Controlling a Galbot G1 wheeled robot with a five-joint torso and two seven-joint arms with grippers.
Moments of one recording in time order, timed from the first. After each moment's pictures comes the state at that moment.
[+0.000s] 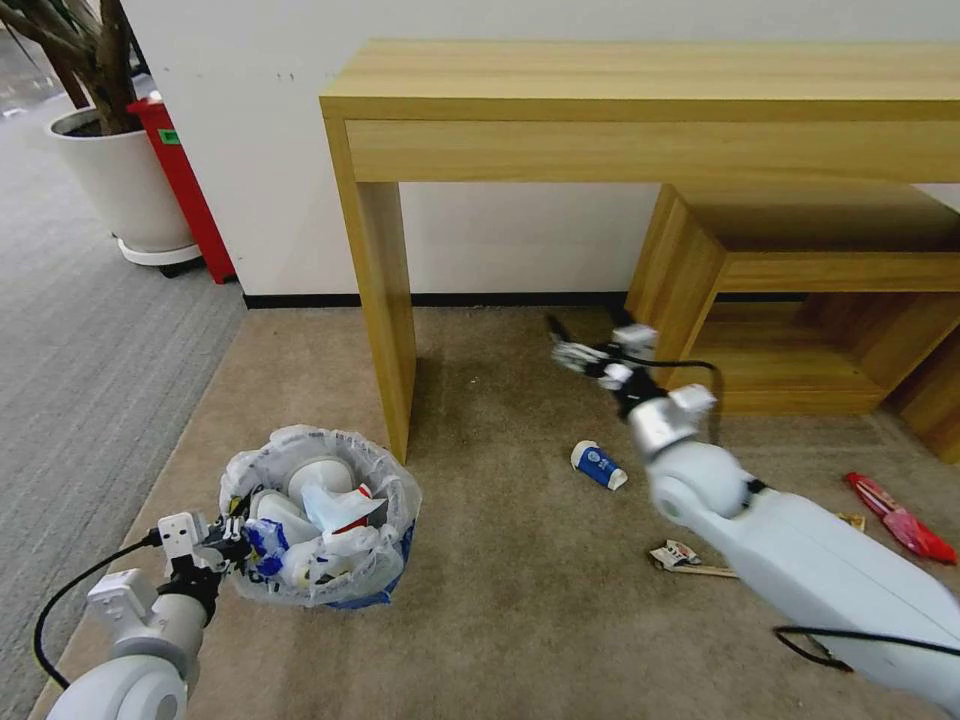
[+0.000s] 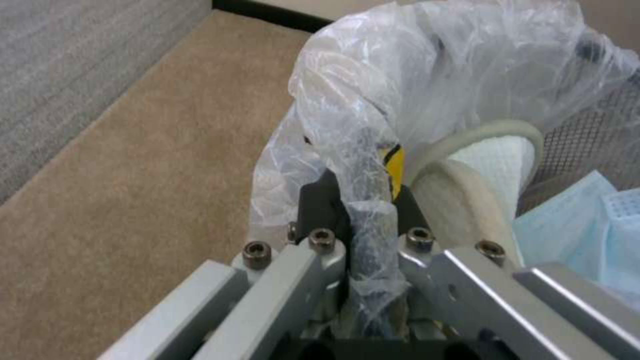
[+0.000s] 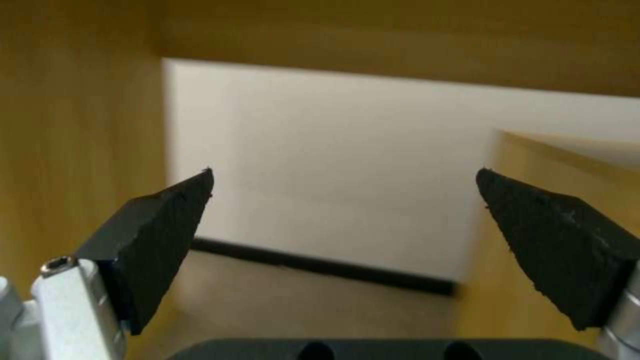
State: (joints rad) left arm 1.65 -1.24 -0.79 -2.11 -0.63 0.30 -0.09; right arm -0.80 0.69 -0.12 1.76 0.68 0.26 0.40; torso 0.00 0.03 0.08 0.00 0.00
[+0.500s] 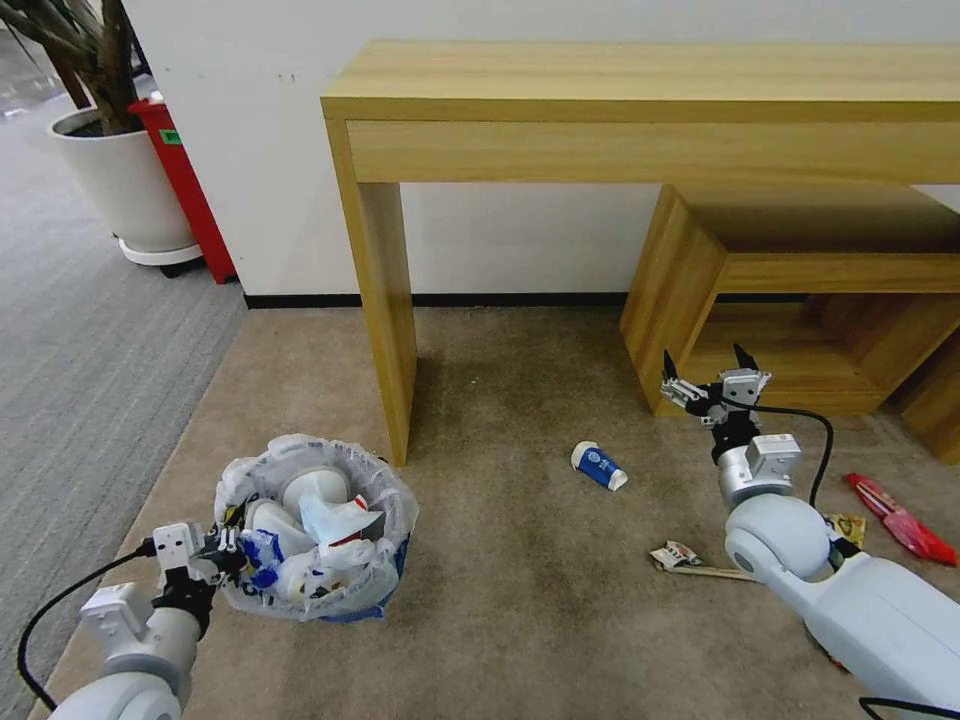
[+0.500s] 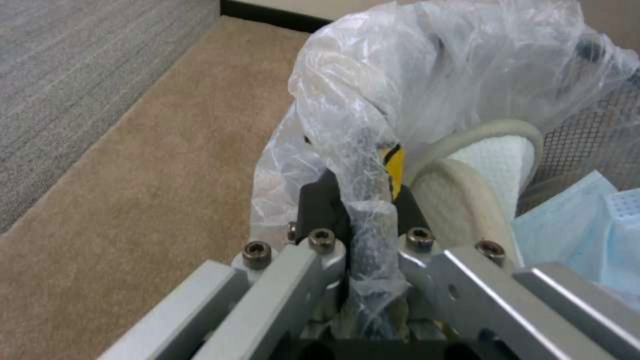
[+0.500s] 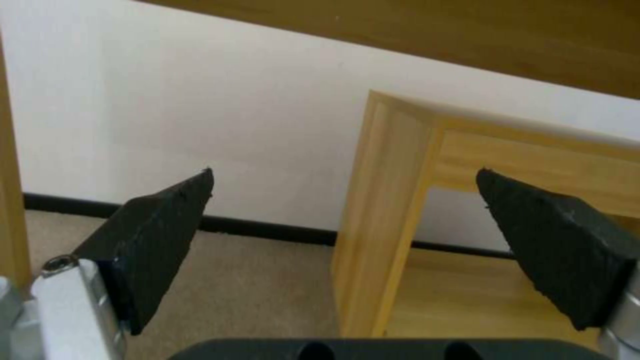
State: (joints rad) left arm 1.70 -1.27 -0.81 -2.13 -0.57 0.29 -0.07; right arm -0.98 0.67 0.03 1.80 0.60 0.18 0.57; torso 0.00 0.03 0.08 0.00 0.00
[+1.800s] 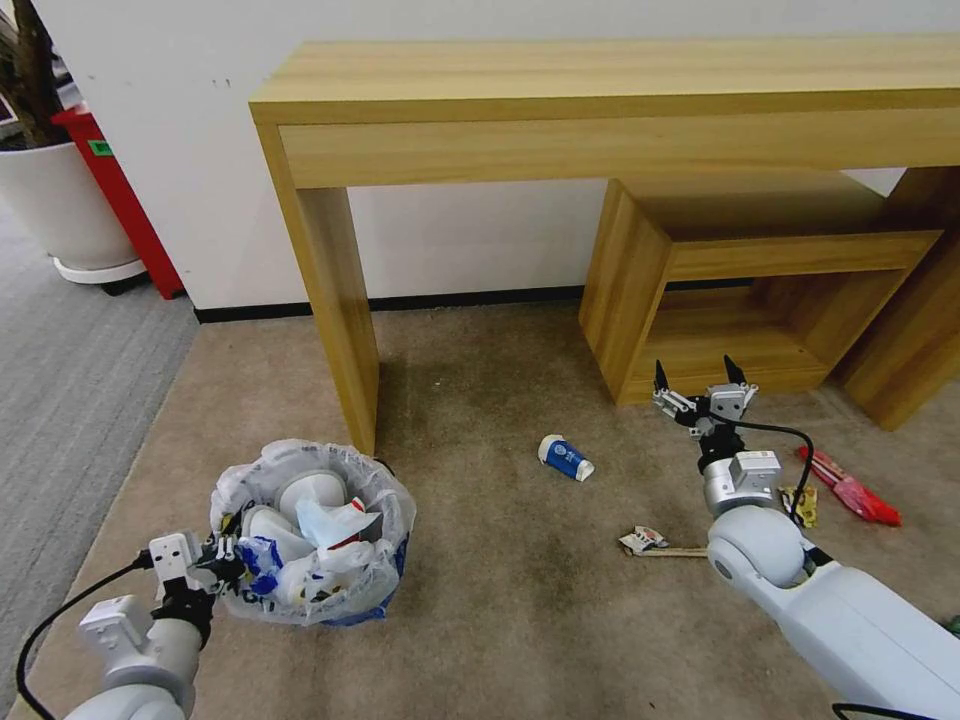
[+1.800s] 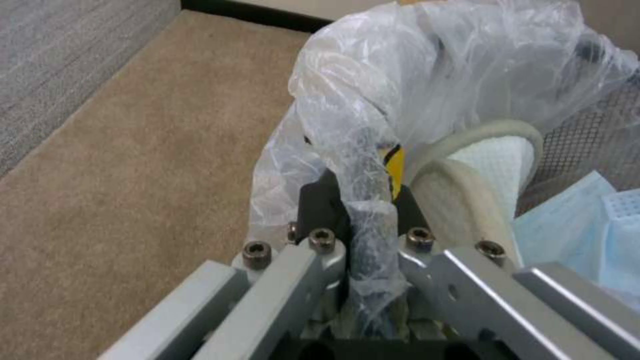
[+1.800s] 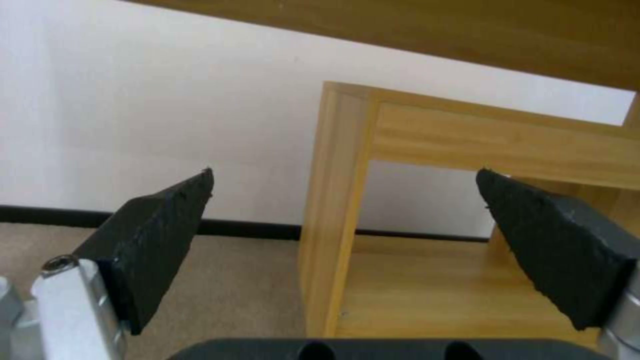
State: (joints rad) left arm 1.71 -1.32 -0.82 -2.13 -0.55 0.28 -0.07; right arm -0.97 0.74 0.01 1.71 0.54 0.28 0.54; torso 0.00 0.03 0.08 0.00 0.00
